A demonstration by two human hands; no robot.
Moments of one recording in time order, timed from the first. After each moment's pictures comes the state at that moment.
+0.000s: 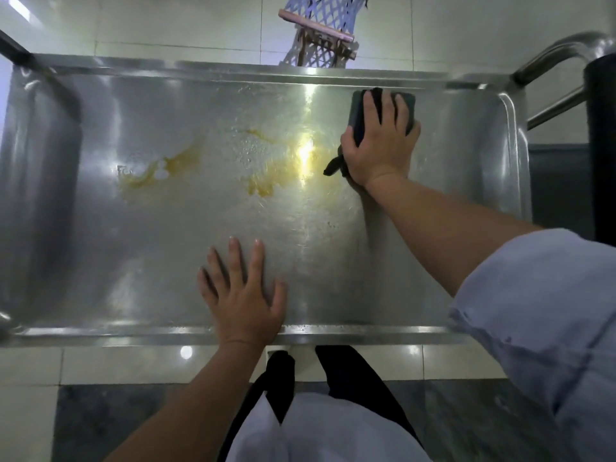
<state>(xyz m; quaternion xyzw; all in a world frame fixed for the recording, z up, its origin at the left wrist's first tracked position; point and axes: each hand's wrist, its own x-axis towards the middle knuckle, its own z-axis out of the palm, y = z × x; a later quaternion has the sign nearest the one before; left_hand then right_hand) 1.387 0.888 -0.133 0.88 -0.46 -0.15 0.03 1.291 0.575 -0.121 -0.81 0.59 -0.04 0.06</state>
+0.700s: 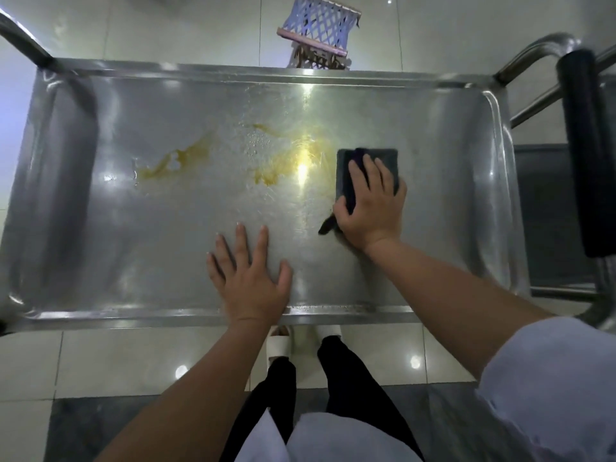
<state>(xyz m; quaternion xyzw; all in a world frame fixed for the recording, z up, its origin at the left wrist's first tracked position) 1.386 0.892 -0.128 0.88 -0.44 -0.16 0.05 1.244 0.701 -0.120 -0.84 0.53 -0.08 0.09</state>
